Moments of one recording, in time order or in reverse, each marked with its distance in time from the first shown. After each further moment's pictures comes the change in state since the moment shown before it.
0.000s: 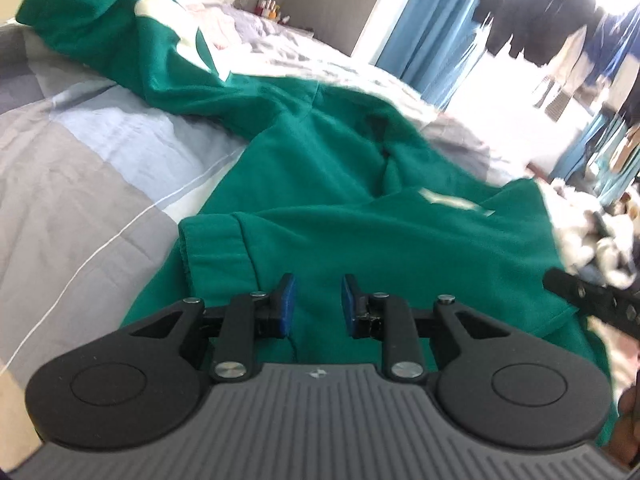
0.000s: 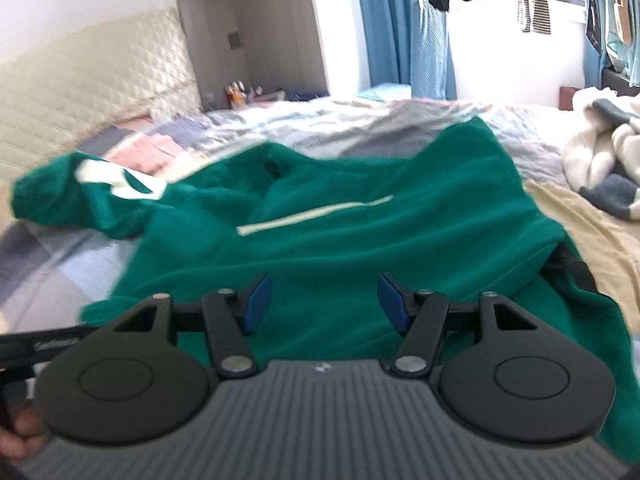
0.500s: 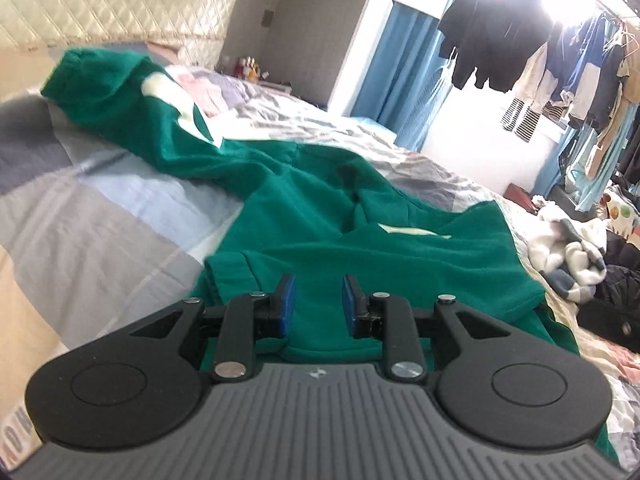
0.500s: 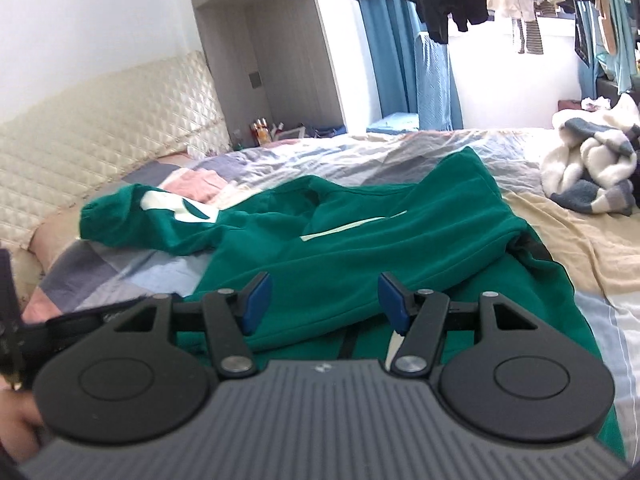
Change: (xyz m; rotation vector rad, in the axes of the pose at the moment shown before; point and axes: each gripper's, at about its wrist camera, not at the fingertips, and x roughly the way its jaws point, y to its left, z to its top) left arm -0.093 -0.015 -0.012 0.099 -0.145 -0.009; right arm -0.117 0.030 -0.020 0.027 -0.094 0.043
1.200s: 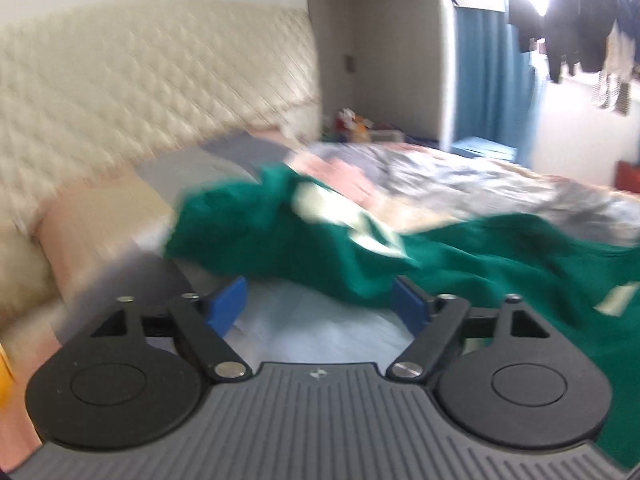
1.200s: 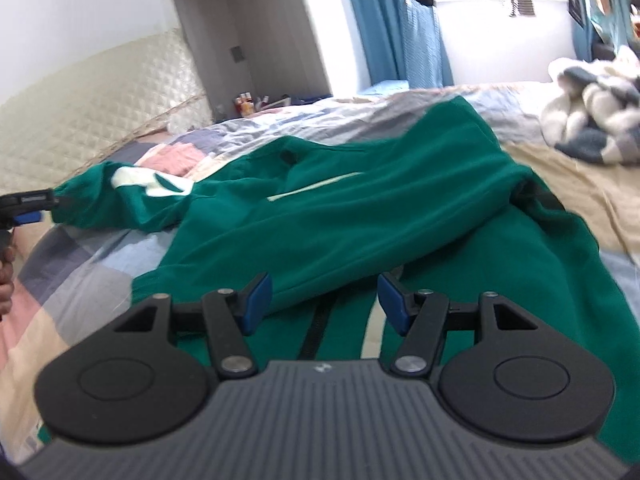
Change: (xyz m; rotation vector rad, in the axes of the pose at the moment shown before) left arm 0.045 0.136 0.141 0.260 -0.112 0.387; right arm 0.064 -0.035 -0.029 0.081 0.080 -0.026
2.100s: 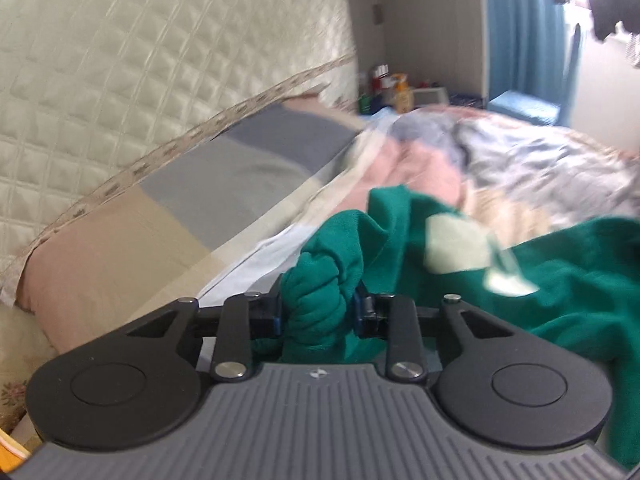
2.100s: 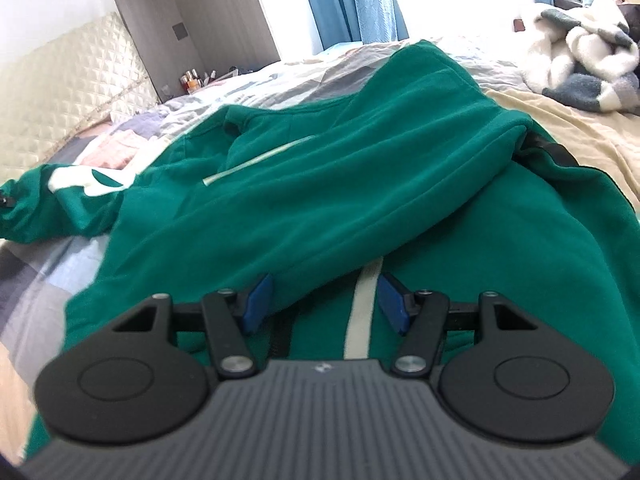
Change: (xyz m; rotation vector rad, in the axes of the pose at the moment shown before) left arm 0.141 0.092 0.081 0.031 0.189 -0.004; right arm 0.064 -0.006 0.004 0.101 0.092 -0.102
